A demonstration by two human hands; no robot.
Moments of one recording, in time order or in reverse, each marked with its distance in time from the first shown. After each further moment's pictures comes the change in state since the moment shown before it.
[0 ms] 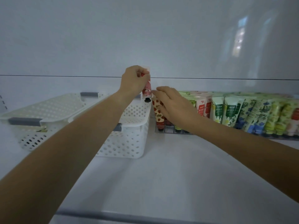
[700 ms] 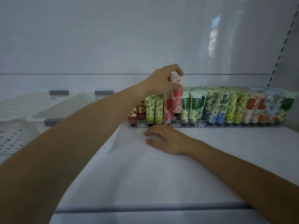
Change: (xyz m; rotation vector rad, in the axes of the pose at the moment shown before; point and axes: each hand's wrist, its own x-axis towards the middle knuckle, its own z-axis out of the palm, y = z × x) left_hand -0.025 0.063 0.102 0.199 -0.626 0.370; right_hand -0.099 0.026 0.014 0.464 -0.444 0.177
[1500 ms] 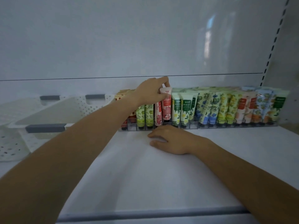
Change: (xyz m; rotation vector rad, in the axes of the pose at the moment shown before) left_hand 0.011 -0.024 0.026 0.331 -0.012 0.043; right_hand -0.019 0.019 -0.028 -0.159 -0.114 0.030
